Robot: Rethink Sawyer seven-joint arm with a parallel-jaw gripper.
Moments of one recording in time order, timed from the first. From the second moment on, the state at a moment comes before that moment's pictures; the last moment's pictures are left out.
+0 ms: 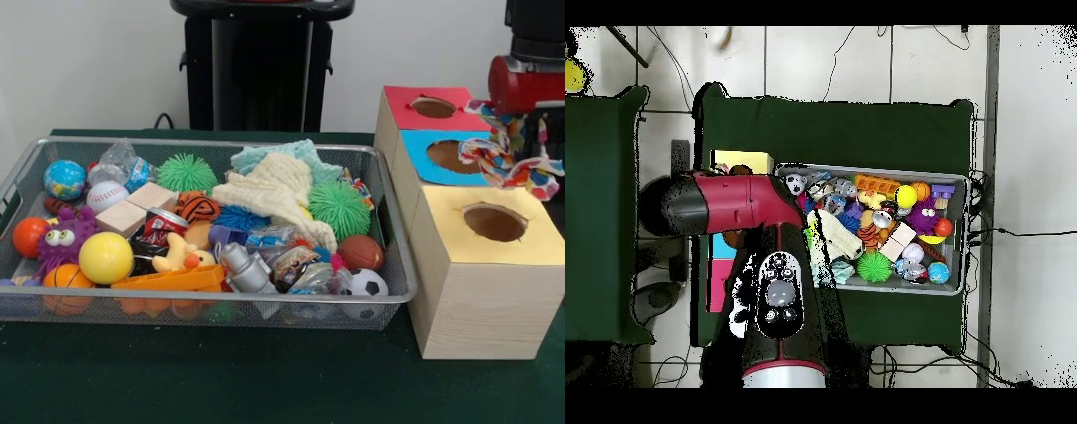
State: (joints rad) arm 0.09 -0.64 0.02 1.45 0.05 0.56 1.83
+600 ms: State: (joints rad) arm 0.11 -0.54 -0.02 1.37 0.05 0.56 1.83
